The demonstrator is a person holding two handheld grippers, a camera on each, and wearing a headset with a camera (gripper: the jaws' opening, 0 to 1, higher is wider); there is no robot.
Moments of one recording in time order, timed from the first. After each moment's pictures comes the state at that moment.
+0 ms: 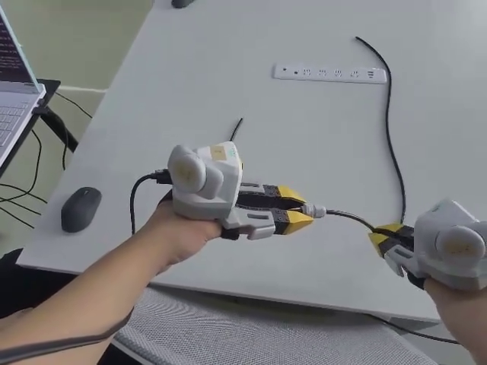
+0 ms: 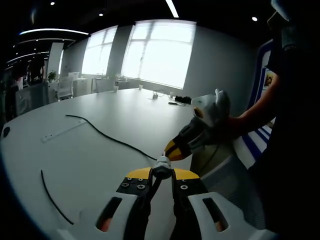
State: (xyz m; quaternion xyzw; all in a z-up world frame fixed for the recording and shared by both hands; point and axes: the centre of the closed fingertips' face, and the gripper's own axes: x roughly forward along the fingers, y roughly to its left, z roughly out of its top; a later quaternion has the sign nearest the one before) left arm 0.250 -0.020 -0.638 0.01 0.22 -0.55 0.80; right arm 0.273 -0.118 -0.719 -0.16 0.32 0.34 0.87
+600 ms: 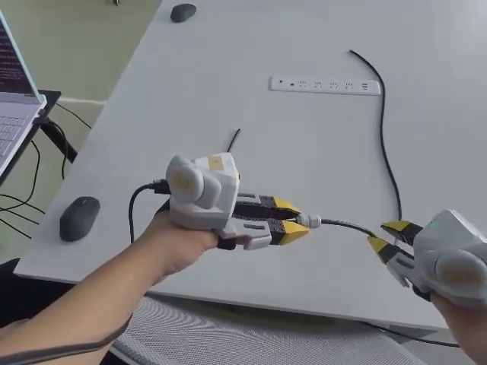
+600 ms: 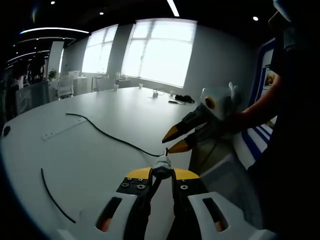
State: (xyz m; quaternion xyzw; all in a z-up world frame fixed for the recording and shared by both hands) left arm 0.244 -0.018 -0.639 0.02 0.22 -0.55 0.80; right arm 0.267 -0.105 -0.677 -0.26 0.24 0.36 0.86
